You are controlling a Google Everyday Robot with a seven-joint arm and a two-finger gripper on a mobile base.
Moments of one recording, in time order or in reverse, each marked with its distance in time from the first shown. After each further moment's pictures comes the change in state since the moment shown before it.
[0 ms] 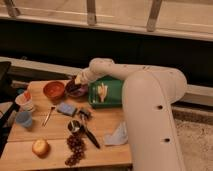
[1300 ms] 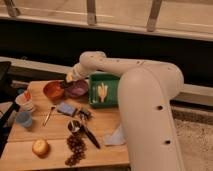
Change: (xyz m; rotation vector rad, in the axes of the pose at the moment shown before) arm -0.012 0.049 -0.025 -0.012 0.000 -0.189
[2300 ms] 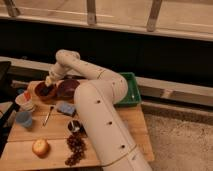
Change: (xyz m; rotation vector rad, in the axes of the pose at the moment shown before) arm -0.036 0.093 0.141 -0.195 0.189 -0.234
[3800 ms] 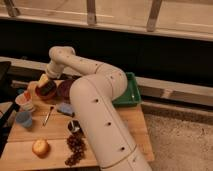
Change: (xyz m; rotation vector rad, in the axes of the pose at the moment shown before) arm -0.011 0.015 -0.006 0.067 0.032 -0.056
